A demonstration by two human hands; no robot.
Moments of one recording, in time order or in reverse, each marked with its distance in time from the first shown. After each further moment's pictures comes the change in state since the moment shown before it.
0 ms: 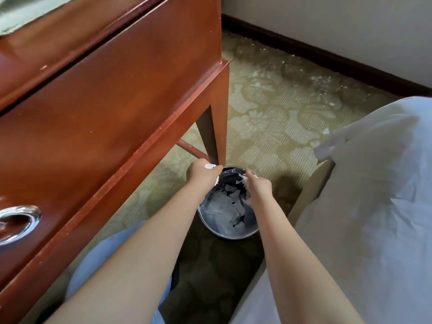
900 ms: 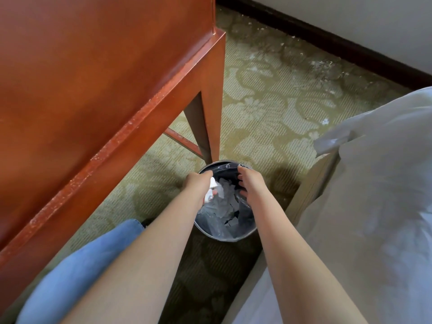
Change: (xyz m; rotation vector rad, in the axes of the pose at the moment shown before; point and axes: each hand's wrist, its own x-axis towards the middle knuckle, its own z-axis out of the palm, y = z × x) left_hand 0.037 -0.034 0.041 -0.435 -0.142 -0.444; right_hand 0.044 0.003 0.009 -0.106 -0.090 0.037
